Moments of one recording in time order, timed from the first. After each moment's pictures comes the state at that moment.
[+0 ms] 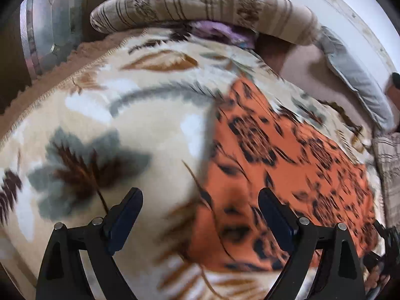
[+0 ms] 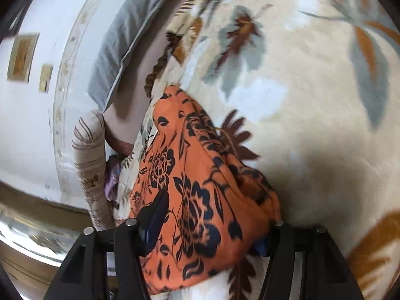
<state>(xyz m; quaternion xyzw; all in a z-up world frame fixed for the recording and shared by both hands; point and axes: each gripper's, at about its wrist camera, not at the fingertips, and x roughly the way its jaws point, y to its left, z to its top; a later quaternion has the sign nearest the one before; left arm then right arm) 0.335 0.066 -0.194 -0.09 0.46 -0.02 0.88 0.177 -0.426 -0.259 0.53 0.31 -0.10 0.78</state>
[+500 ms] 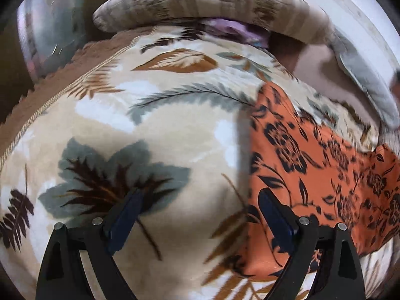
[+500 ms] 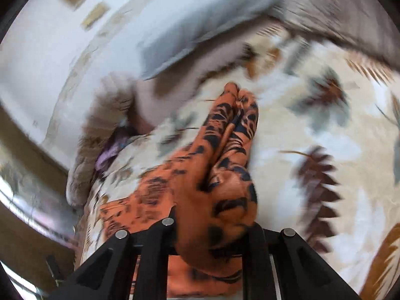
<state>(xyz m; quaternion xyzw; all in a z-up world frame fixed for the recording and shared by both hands) 0.350 0.112 -0.202 -0.10 0.47 -0.02 0.87 0.228 -0.304 -0.146 0.34 0.31 -0.07 0.89</state>
